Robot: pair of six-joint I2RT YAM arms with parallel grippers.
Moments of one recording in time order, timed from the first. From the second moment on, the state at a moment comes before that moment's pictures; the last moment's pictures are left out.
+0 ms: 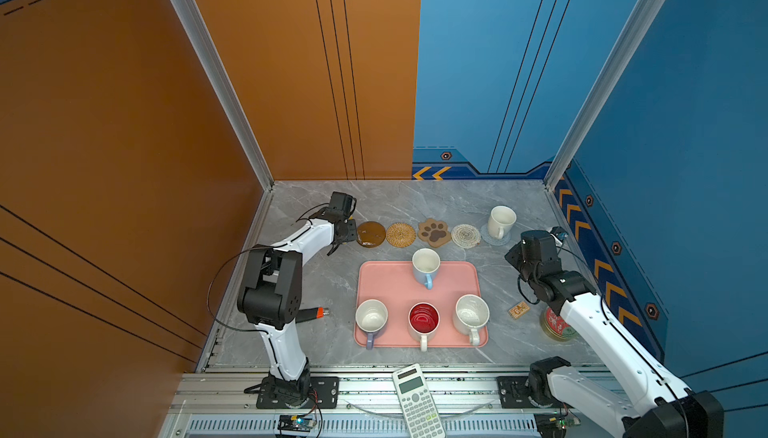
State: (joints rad) left arm -0.21 1.83 1.28 -0.45 -0.17 -0.36; right arm 0.24 1.00 0.77 -0.49 0.35 0.89
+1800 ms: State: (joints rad) left arm -0.56 1.10 0.78 -0.19 -0.21 -0.42; right arm 0.46 1.11 1.06 -0.64 0.09 0.77
